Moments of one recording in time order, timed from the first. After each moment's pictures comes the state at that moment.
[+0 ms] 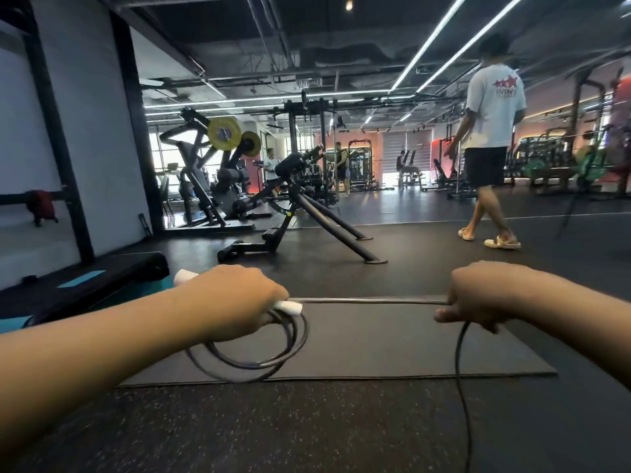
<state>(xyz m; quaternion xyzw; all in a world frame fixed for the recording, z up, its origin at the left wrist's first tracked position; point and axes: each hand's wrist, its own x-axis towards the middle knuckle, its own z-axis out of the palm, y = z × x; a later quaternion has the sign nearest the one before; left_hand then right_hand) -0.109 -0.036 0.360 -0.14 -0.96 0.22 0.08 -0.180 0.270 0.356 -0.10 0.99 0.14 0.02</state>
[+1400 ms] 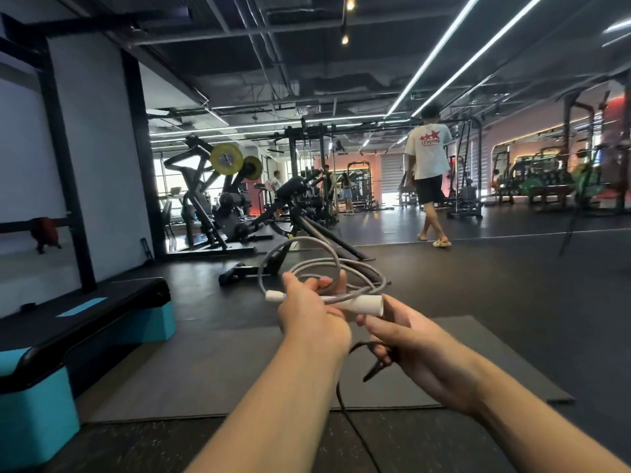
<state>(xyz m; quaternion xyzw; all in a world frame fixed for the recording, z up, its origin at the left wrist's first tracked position) -0.142 0.070 0.362 0.12 -0.25 -0.95 0.16 -0.171 0.206 0.293 -0.34 0.59 -0.72 0.11</state>
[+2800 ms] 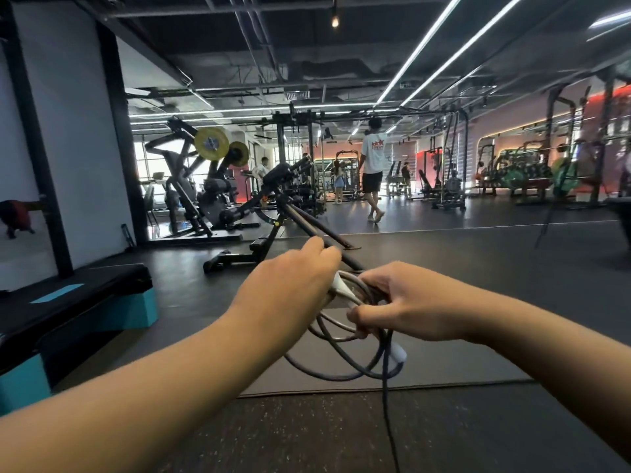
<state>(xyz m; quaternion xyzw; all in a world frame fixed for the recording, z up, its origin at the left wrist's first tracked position) -0.103 0.044 0.366 -0.15 -0.90 0.15 0.37 -0.129 0.226 0.368 -0.35 0.89 -0.27 -0.03</state>
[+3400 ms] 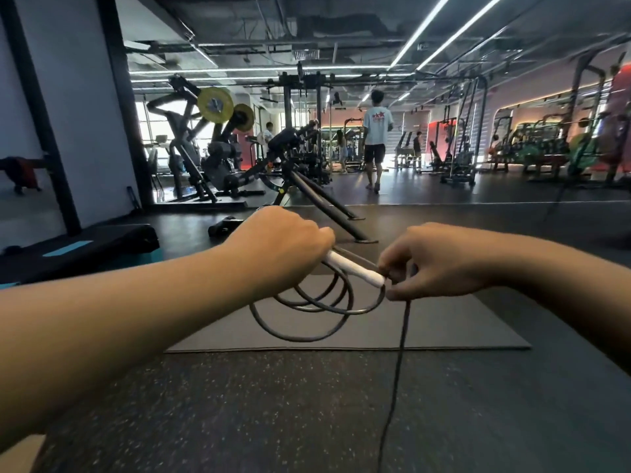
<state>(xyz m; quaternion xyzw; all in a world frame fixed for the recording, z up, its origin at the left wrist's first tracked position) -0.104 0.029 0.368 -0.20 -0.89 0.32 0.27 -0.134 0.246 0.372 -0.34 0.94 -0.05 -0.03</state>
